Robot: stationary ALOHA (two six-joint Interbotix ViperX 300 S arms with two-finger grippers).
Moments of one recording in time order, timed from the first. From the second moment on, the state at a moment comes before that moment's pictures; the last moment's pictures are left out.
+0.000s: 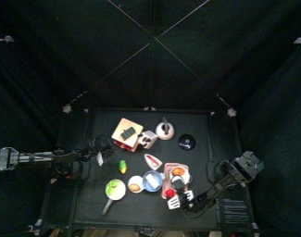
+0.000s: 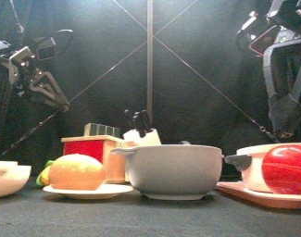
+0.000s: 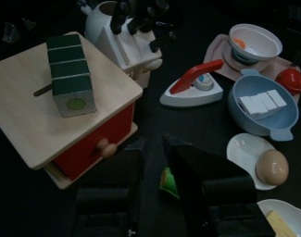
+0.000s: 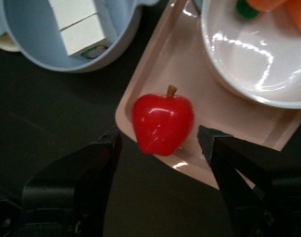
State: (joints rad) left arm 0.21 -0.80 1.20 0.93 0.13 -1.10; right arm 0.68 0.09 0.54 -0.66 0.92 2.29
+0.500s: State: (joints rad) left arm 0.21 -0.80 1.20 0.94 0.13 -1.10; right arm 0.67 0.15 0.53 -0.66 0.89 2.29
